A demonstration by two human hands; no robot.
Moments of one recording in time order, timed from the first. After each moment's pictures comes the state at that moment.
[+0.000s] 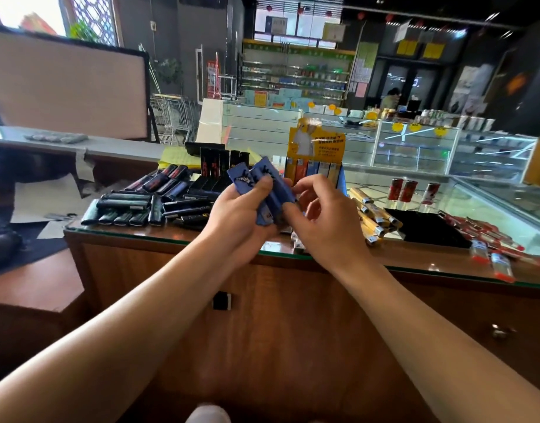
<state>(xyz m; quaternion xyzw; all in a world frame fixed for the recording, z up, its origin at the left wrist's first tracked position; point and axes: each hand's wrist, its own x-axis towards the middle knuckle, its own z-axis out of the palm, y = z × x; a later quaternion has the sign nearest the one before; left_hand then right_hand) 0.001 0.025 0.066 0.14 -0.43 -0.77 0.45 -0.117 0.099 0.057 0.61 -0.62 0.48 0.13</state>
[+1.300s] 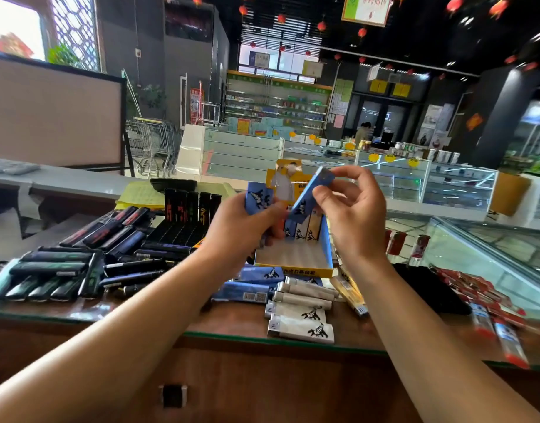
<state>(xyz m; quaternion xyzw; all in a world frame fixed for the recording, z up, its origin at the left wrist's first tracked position) -0.072 -0.040 0.099 0.19 -0.66 -0.58 0.44 -0.209 0.042 0.114 0.46 -0.52 0.72 0.04</state>
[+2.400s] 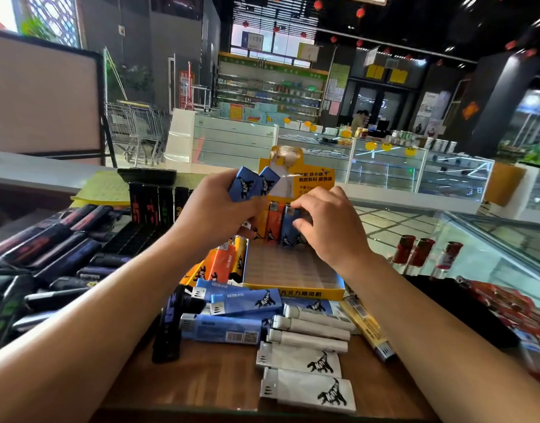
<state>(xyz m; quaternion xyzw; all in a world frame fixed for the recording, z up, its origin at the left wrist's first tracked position) -0.108 -0.119 0.096 0.22 -0.74 -0.48 0.42 -0.290 -0.037 0.072 0.58 -0.72 0.24 0.30</state>
